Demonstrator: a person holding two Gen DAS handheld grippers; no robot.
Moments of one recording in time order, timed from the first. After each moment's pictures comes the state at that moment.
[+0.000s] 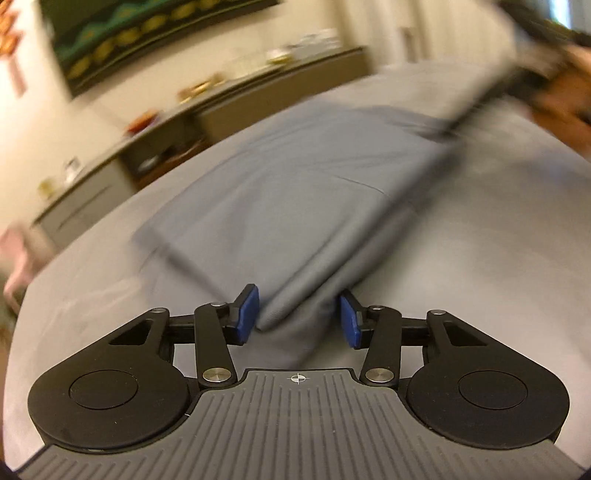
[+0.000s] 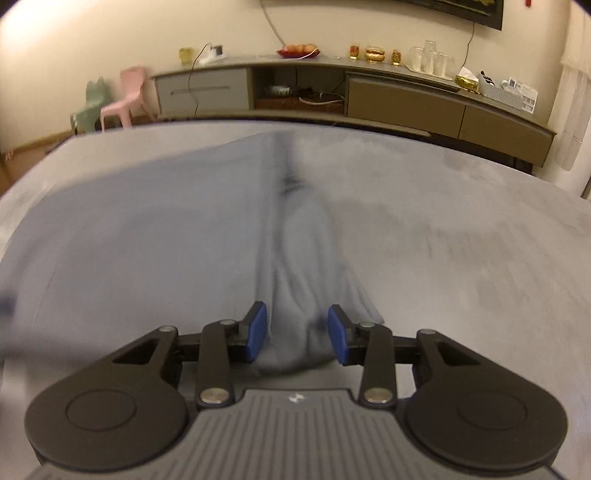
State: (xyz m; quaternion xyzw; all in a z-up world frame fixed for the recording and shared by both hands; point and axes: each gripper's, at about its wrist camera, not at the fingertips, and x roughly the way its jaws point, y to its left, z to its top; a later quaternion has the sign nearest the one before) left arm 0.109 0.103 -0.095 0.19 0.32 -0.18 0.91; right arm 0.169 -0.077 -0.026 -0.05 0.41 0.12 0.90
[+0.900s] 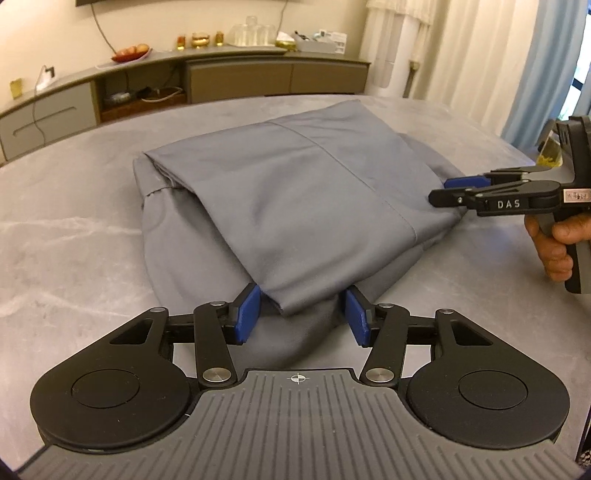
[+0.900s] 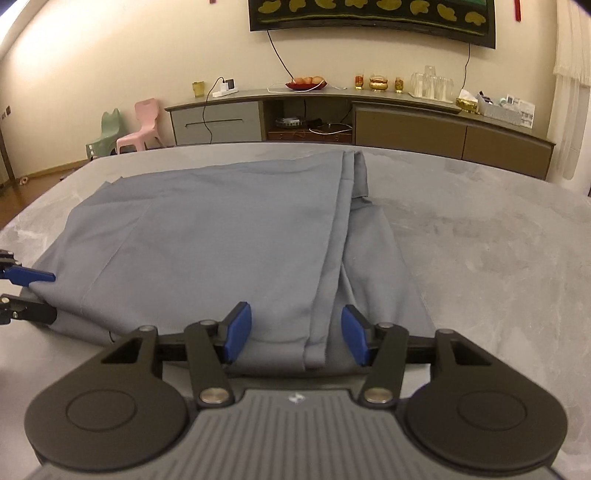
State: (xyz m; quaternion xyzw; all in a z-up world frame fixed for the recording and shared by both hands) left arm 0.114 0.128 -0.071 0.03 0.38 -0.23 0.89; right arm 0.158 -0.089 -0.057 0.00 0.35 0.15 0.93
